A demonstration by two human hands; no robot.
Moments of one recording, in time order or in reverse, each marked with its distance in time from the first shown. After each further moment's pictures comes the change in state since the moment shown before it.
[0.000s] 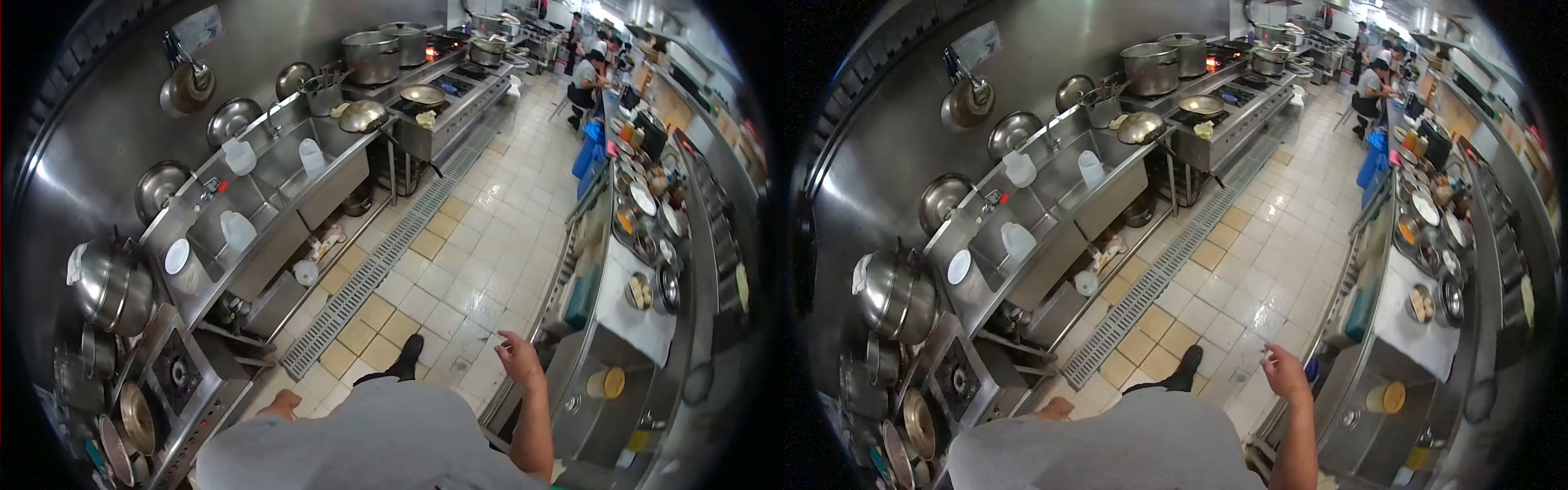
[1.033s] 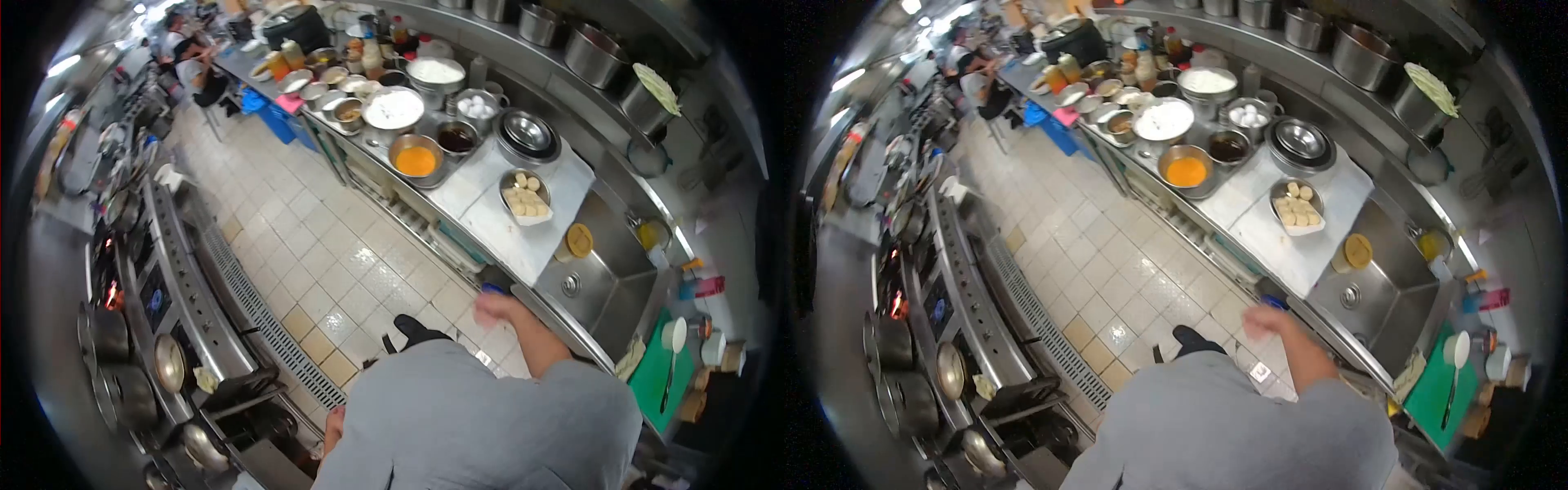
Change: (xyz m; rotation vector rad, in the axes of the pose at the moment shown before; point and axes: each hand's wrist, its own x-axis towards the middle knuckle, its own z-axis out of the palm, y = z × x) left_hand 0.518 0.680 -0.553 0.671 0.033 1.247; right_hand 0.293 0.393 -0.107 1.226 0.348 0.839
